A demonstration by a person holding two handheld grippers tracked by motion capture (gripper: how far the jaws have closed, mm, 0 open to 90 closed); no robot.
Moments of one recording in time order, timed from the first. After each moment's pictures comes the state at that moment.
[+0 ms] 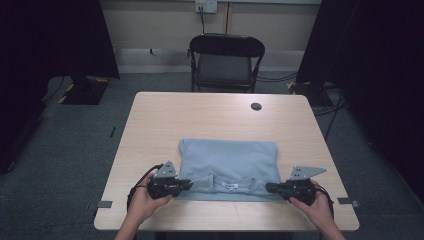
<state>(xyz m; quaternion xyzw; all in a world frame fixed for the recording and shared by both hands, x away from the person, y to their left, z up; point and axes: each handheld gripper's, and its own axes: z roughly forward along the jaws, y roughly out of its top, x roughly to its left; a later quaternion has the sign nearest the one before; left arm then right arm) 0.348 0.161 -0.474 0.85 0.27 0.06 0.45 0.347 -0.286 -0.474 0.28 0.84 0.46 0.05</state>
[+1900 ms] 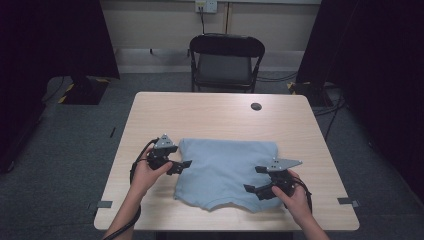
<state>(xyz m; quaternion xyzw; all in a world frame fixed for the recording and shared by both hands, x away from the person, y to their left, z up) 0.430 0.171 -0.460 0.82 0.34 0.13 0.44 0.369 -0.224 -0.469 0.29 0.83 0.46 0.08</state>
